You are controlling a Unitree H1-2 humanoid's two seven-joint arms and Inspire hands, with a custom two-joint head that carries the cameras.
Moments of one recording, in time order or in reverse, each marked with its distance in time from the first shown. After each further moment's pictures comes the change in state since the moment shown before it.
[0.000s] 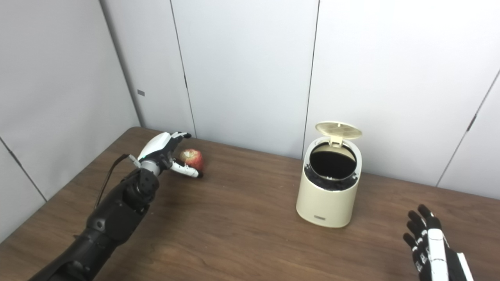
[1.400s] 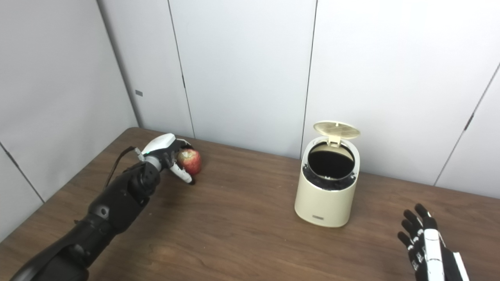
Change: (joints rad) left arm -0.074 0.042 -0.099 0.101 0.035 -0.004 -0.079; right arm 0.003 0.006 -0.001 0.029 0.009 -0.046 0.002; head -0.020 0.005
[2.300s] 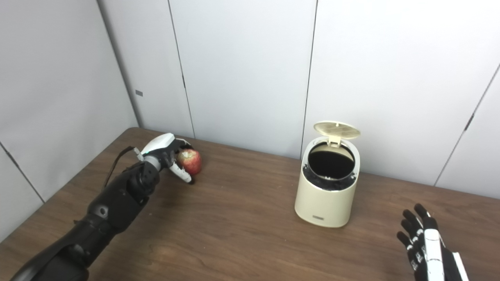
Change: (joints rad) left arm 0.000 -0.001 0.017 0.000 -0.015 0.000 0.000; right arm 0.000 0.000 -0.001 0.000 0.010 0.000 0.000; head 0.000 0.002
